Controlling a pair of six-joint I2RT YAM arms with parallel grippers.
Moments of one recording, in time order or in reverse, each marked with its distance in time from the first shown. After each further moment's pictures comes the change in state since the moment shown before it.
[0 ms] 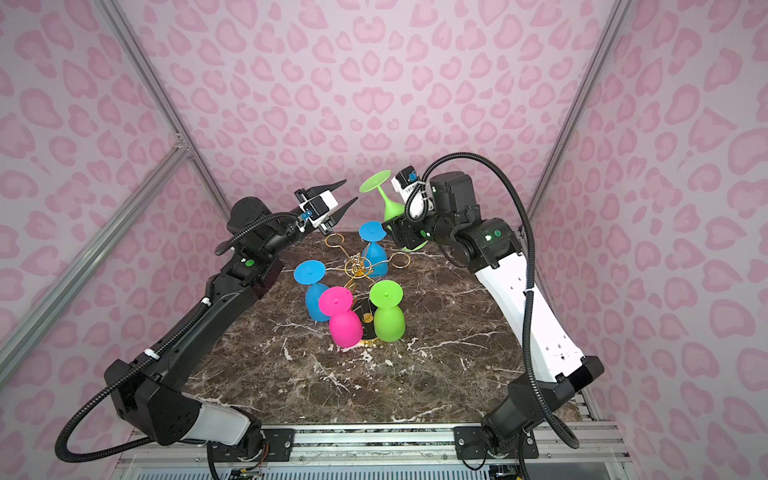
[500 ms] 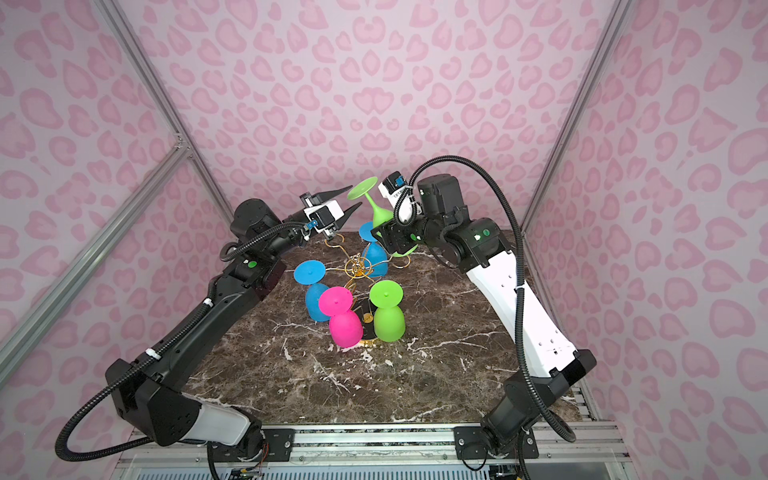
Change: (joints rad) left arm -0.010 0.000 -0.011 0.003 0.038 0.073; right arm 0.045 0.028 0.014 -0.006 -0.034 0.001
